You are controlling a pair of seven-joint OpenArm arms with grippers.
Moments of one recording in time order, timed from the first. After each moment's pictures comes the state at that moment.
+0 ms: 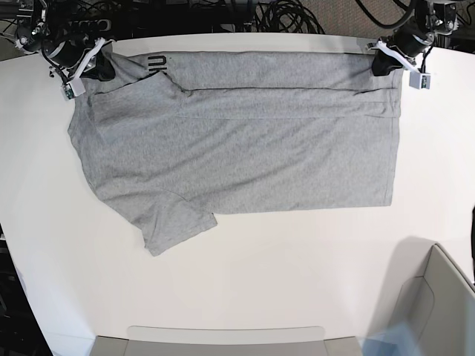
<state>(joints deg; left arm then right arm) 43.7 -26.0 -19.8 91.4 -46.4 -17.8 33.6 -32.7 27.1 17.9 94.9 35.6 36.0 -37.2</state>
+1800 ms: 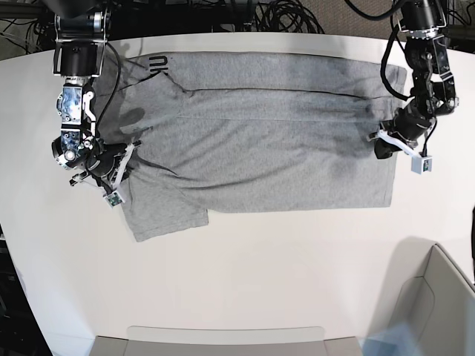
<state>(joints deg) 9.1 -23.5 -19.2 84.8 -42.3 -15.1 46.7 10.3 16.0 5.3 74.9 0.8 35.8 -46.5</state>
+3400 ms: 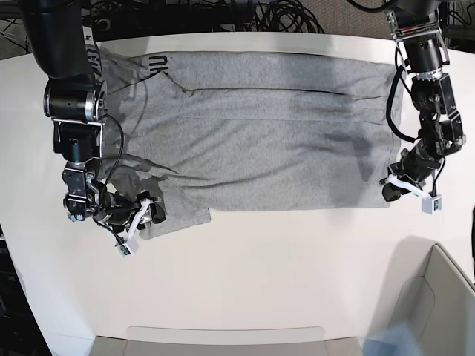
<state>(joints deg) -6.6 -24.2 -19.1 73.2 -42.1 -15.4 46.4 41.0 13.5 0.6 23.3 2.3 42.1 -24.4</state>
